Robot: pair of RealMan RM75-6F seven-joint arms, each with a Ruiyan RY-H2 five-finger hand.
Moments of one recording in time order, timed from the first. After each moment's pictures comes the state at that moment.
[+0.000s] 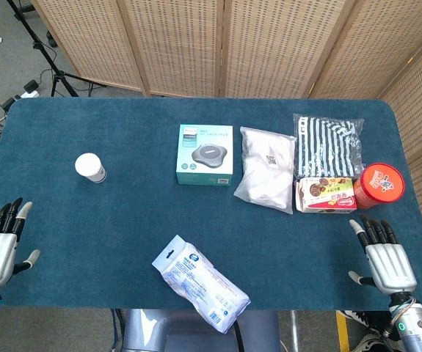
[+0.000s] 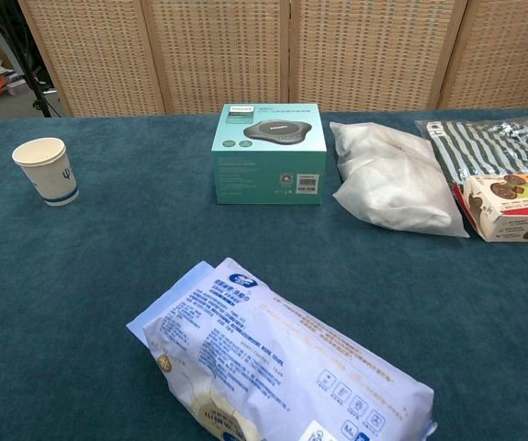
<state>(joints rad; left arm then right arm) -0.10 -1.15 -0.04 -1.77 1.41 1.46 0.33 0.15 -1.10 0.02 -1.74 -1.42 1.31 -0.30</state>
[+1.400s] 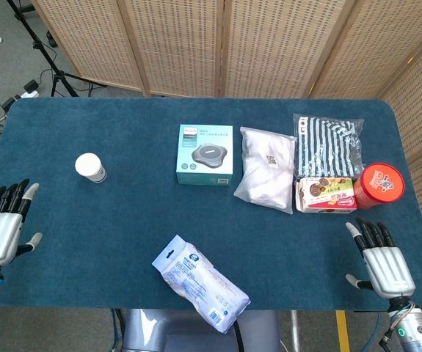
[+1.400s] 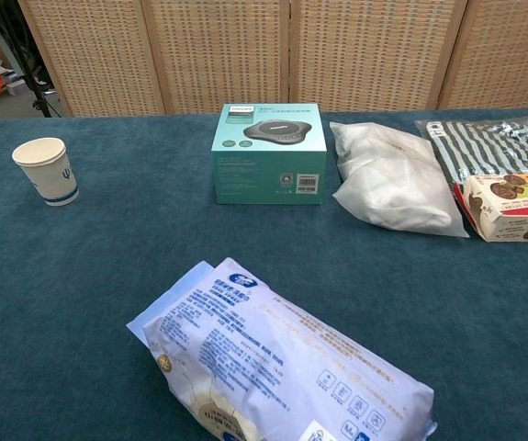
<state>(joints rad) -0.21 -1.04 -0.13 -1.86 1.32 1.32 0.35 0.14 -1.10 0.00 -1.74 -1.48 1.34 -0.28</state>
